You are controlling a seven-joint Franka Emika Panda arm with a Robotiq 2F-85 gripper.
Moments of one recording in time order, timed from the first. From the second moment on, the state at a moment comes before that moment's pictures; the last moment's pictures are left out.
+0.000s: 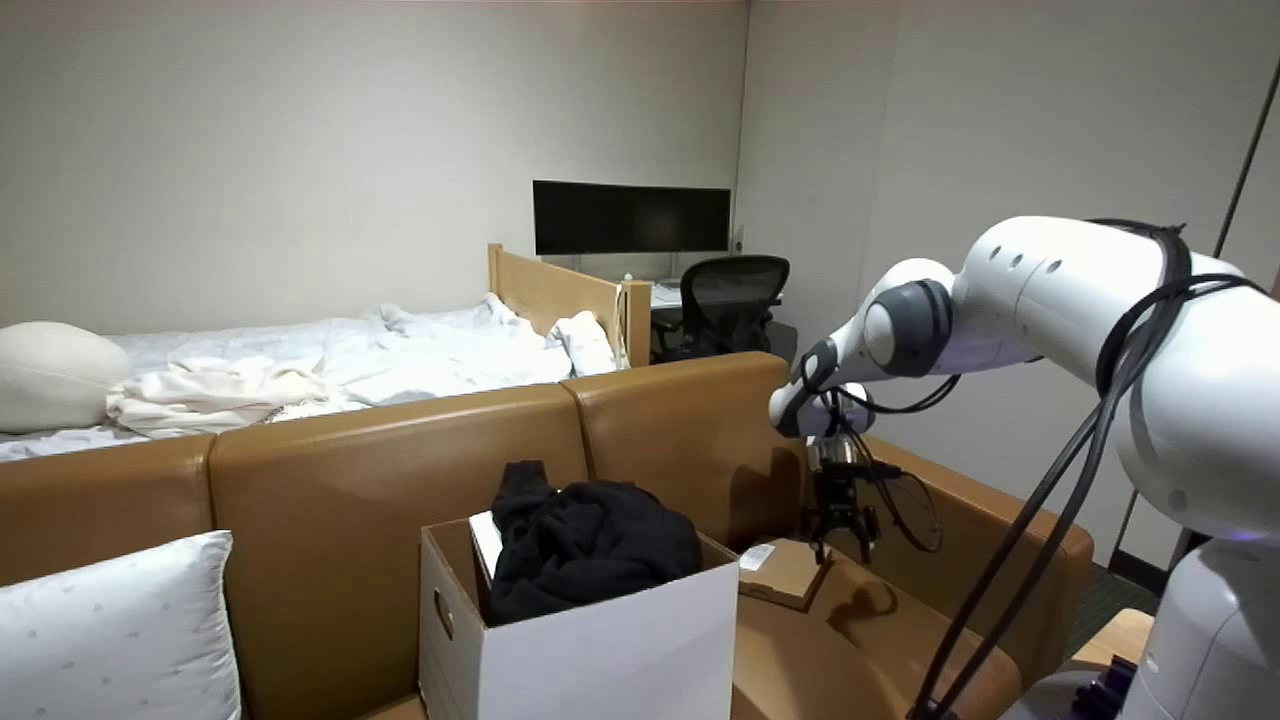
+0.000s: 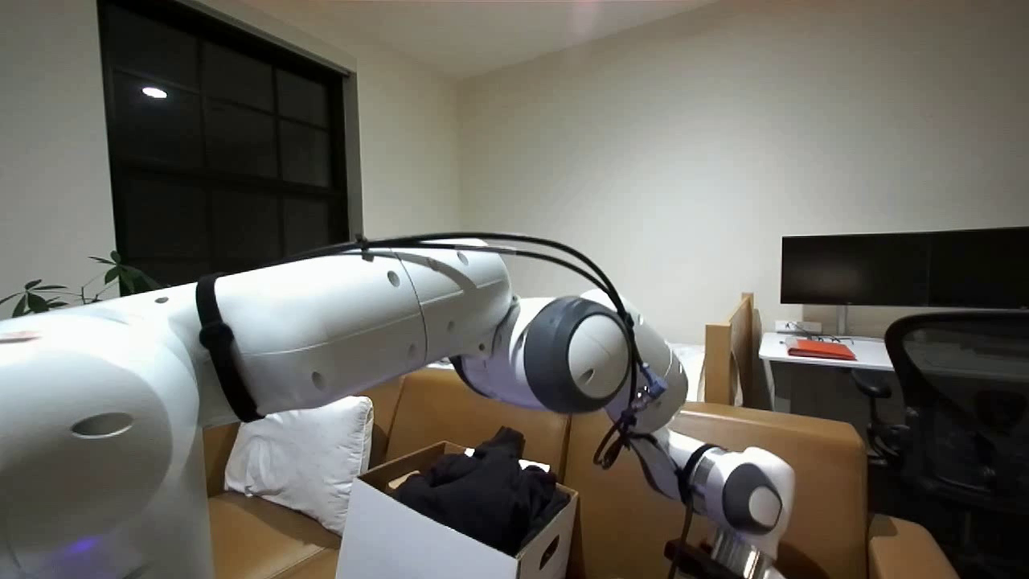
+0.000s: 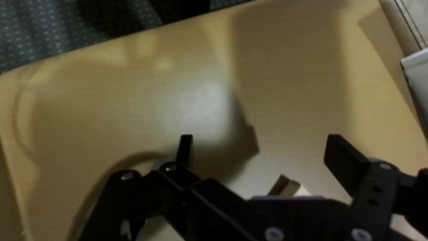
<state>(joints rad) -0.45 1.36 -0.12 -1.05 0.12 1.77 -0.19</state>
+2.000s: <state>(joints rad) -0.29 1.50 -0.15 -1.13 0.09 2.35 0.11</state>
